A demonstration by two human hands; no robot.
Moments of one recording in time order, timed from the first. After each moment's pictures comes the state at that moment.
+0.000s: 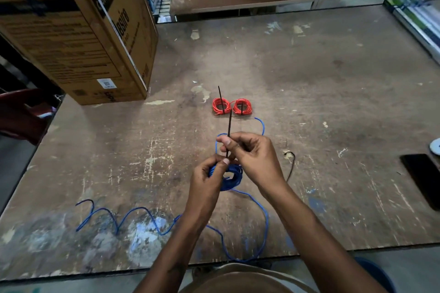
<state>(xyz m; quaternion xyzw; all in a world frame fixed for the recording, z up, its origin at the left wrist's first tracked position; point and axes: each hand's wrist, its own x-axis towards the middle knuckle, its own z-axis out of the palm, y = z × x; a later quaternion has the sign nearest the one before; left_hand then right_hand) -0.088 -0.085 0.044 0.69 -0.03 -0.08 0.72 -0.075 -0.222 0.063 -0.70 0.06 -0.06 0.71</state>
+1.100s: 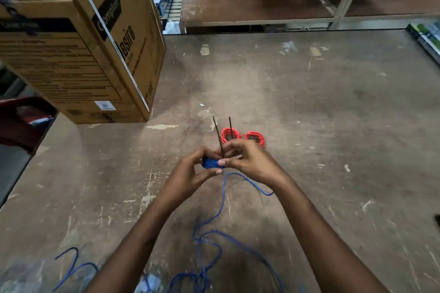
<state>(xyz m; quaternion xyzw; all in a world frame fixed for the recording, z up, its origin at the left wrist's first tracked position) 0.106 -0.032 0.010 0.82 -0.23 -0.06 0.52 0.098 -0.254 0.030 -0.82 -0.06 0.11 0.55</state>
